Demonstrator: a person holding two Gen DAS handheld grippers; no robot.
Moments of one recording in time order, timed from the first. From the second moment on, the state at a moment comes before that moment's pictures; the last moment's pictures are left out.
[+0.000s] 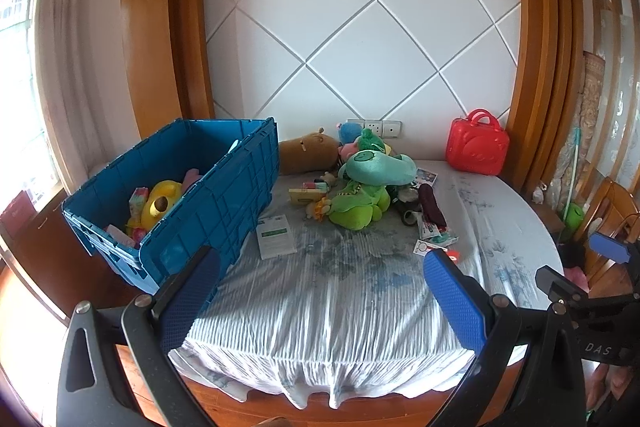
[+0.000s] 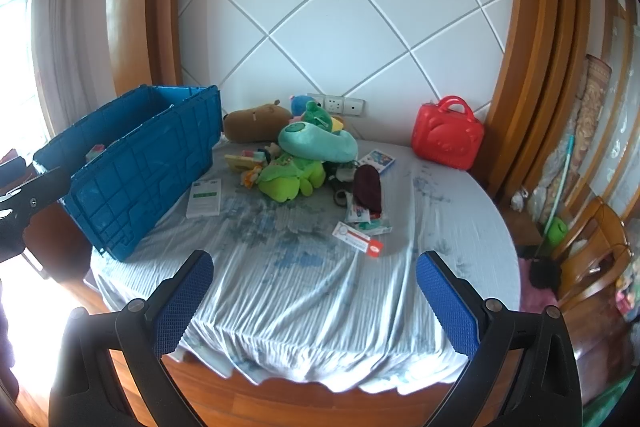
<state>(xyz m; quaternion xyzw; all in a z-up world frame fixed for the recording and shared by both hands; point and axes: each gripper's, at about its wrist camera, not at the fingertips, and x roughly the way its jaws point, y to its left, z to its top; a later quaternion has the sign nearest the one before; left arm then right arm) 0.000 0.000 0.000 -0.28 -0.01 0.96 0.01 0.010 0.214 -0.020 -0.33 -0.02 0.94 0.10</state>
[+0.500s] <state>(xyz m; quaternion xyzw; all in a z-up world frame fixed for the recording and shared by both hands) -0.001 0.003 -0.001 -0.28 0.02 0.96 0.01 0.012 0.216 -0.021 -0.33 -0.02 0.94 0.10</state>
